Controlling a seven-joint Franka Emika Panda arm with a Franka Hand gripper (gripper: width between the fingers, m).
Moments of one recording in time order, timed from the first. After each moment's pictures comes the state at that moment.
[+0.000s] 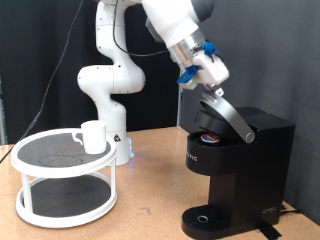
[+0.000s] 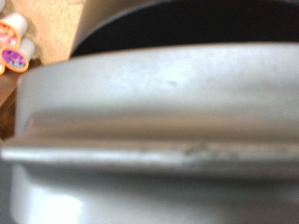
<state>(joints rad) -0.17 -0.24 0.25 -2.28 0.76 2.25 2.17</state>
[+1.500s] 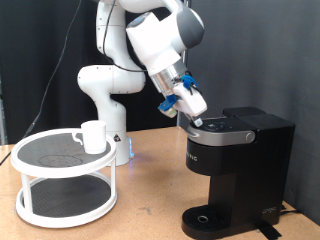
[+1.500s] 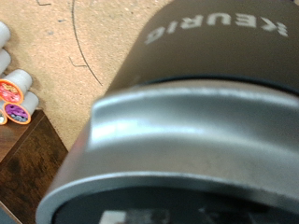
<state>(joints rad) -0.19 -0.19 0.22 -2.38 0.77 2.39 2.00</state>
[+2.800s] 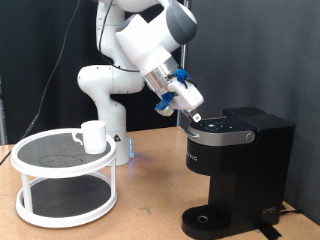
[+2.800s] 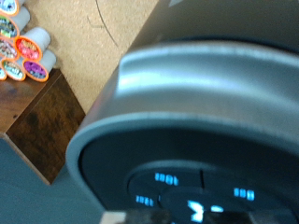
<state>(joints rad) -0.19 -0.23 0.19 -2.40 0.94 2.34 1.82</state>
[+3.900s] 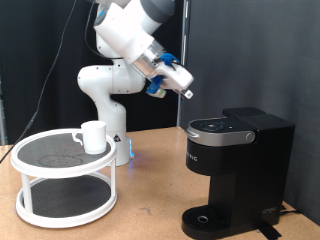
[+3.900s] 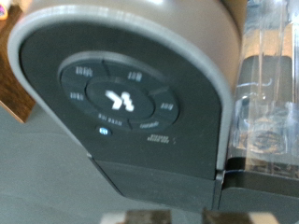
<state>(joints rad) -0.21 -0.37 0.05 -2.44 0.98 2.03 1.78</state>
